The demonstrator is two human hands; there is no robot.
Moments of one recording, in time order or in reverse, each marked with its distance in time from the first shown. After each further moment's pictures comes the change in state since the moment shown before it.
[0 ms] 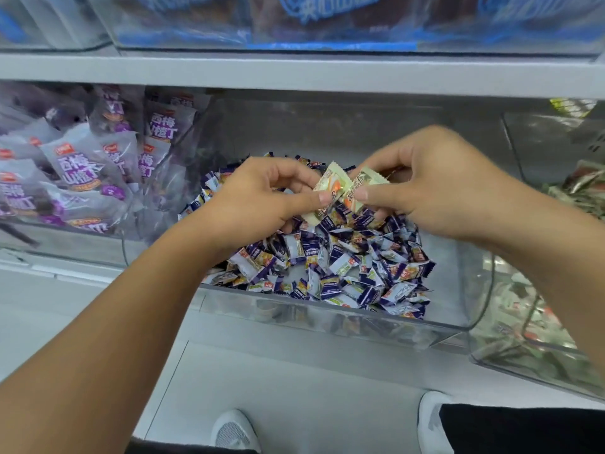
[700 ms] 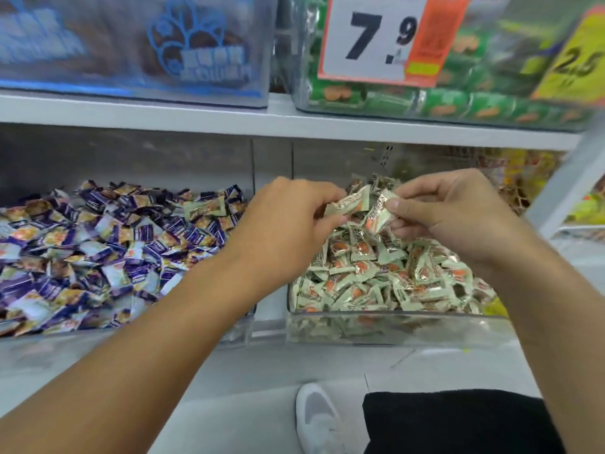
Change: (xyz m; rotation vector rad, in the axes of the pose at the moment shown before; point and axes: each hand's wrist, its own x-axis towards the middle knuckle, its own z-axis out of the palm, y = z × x) left_hand 0.006 0.097 0.192 0.514 -0.026 0.563; right_hand -0.143 0.092 -0.147 0.337 0.517 0.400
